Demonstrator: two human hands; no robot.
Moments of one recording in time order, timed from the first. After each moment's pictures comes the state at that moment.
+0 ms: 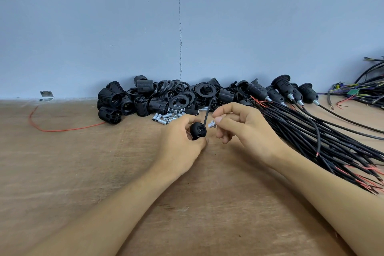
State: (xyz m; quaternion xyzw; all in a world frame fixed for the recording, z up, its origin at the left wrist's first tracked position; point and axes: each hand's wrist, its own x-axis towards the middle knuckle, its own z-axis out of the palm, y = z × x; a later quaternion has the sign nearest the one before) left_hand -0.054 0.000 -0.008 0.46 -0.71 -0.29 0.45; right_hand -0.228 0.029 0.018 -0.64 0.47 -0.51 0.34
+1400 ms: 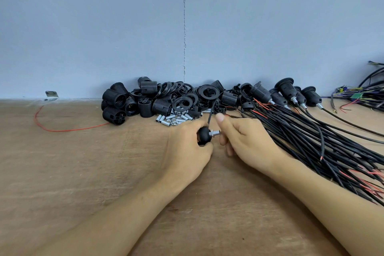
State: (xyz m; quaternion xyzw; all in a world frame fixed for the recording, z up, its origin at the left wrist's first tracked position) left_hand -0.060 -0.004 -0.019 0.42 -0.75 -0.19 0.47; right_hand -0.220 0.028 0.009 -0.69 0.59 -0.40 0.15
